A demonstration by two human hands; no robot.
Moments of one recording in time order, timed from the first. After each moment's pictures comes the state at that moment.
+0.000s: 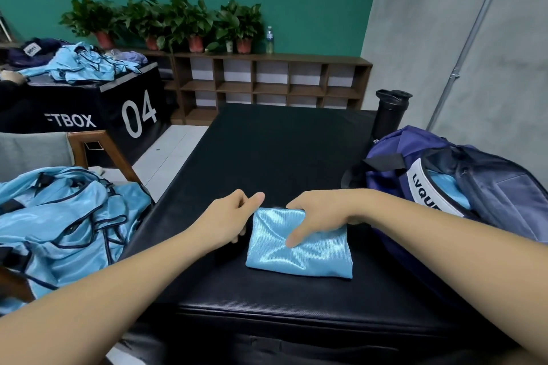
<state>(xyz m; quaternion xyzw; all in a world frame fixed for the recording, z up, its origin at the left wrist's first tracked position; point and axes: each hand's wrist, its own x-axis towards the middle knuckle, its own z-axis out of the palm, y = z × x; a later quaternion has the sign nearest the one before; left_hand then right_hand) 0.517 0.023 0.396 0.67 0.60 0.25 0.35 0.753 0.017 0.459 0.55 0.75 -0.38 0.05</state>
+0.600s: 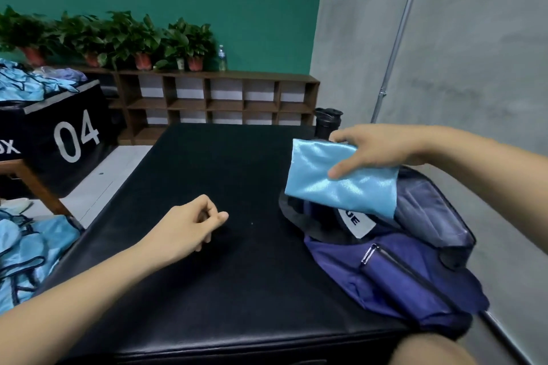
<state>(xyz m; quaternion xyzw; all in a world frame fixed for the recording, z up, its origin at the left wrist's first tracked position) 0.568 0.022 0.433 0.75 0.54 0.24 0.30 0.932 -0.022 0.604 0.63 0.73 -0.23 -0.09</state>
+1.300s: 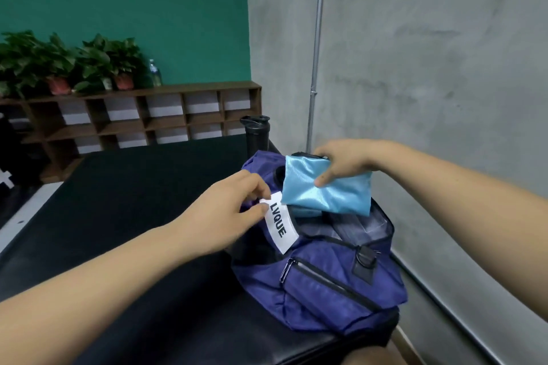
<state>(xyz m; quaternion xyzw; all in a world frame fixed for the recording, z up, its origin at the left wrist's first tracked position) 0.775 0.013 0.504 0.92 0.25 0.24 0.17 1.083 -0.006 0.563 0.73 0.67 -0.10 0.02</state>
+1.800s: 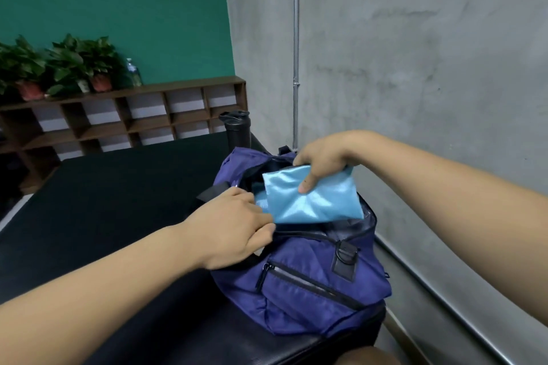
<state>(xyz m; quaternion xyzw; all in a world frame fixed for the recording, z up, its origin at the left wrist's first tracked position) 0.823 0.018 0.481 0.98 0.15 0.05 -0.12 1.087 -0.009 0.559 0.74 0.61 -0.26 0.04</state>
